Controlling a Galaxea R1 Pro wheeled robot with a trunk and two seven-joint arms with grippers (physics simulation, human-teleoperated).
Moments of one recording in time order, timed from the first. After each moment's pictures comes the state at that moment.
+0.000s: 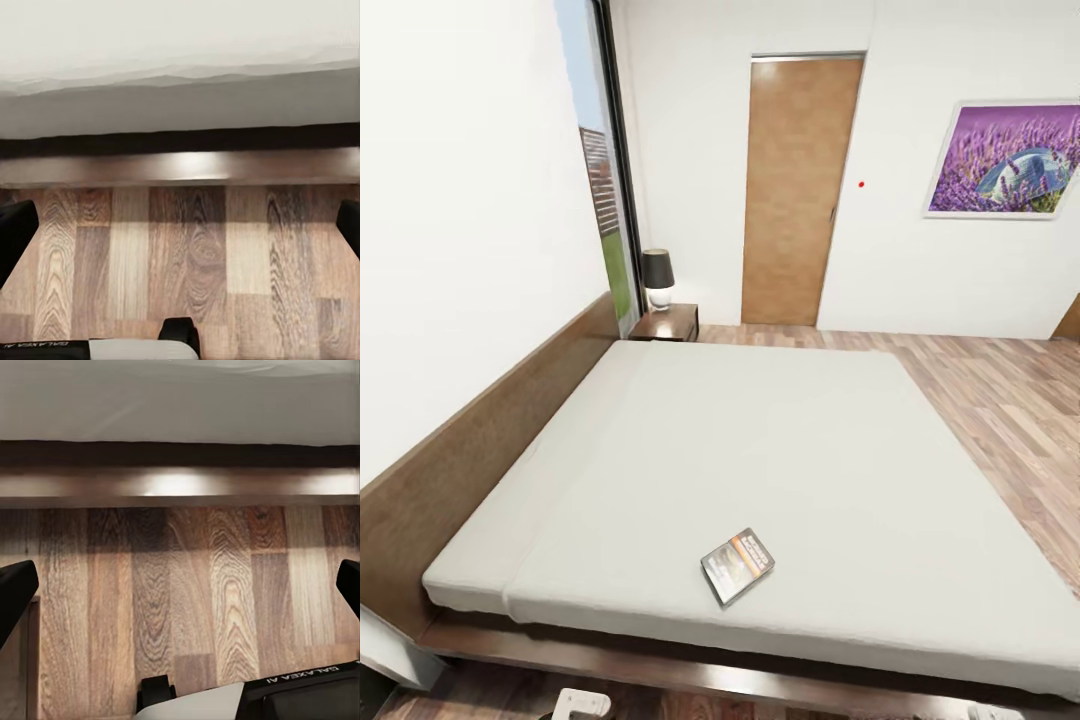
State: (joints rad) left arm -0.43 0.06 0.34 -0.02 -0.38 -0.32 -0.21; right arm -0.22 -0.18 -0.70 -0.46 0.34 -0.10 0.57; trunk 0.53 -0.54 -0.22
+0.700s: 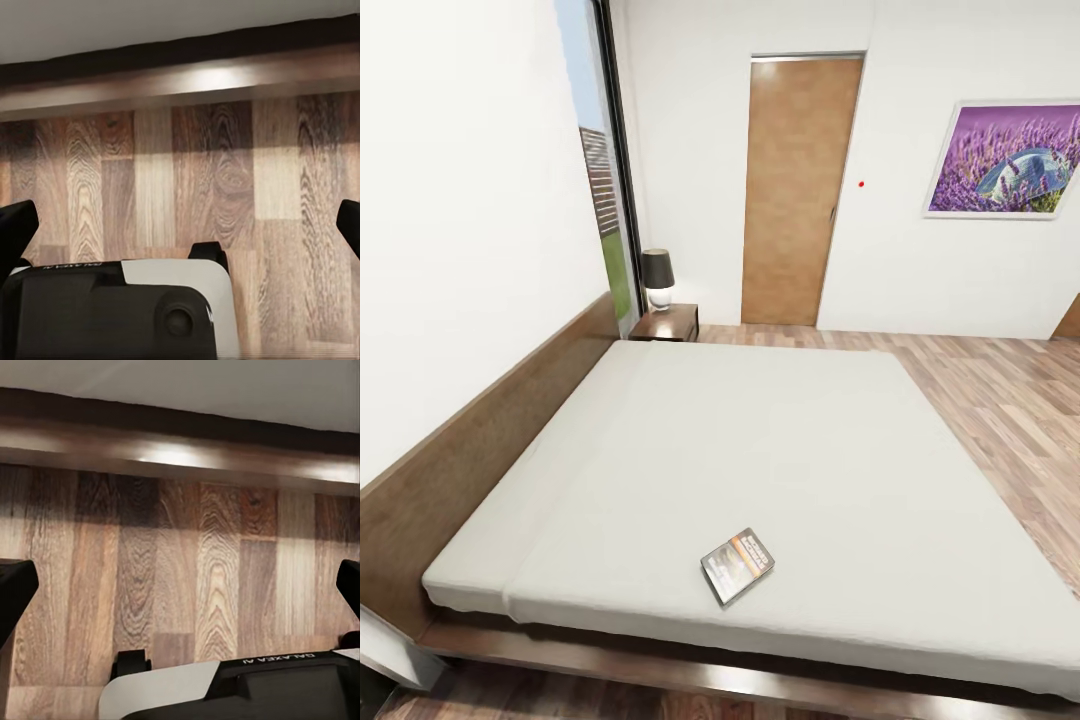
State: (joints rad) left arm -0.36 0.04 0.40 -0.04 -0.34 -0.33 -0.21; right arm -0.17 -0.20 -0.71 -0.37 0.34 -0.07 0.62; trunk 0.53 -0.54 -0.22
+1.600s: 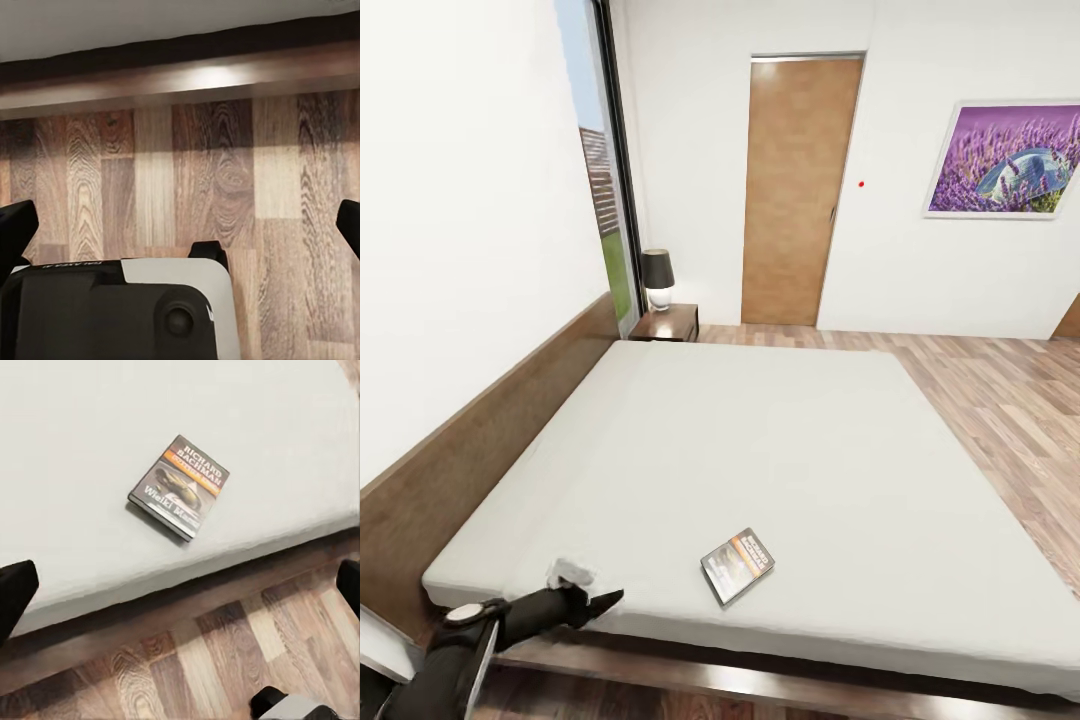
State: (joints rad) left arm -0.36 0.07 0.40 -0.97 -0.33 0.28 -1.03; right arm -0.17 -0.20 -0.71 -0.35 0.34 -0.08 0.61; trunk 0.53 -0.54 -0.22
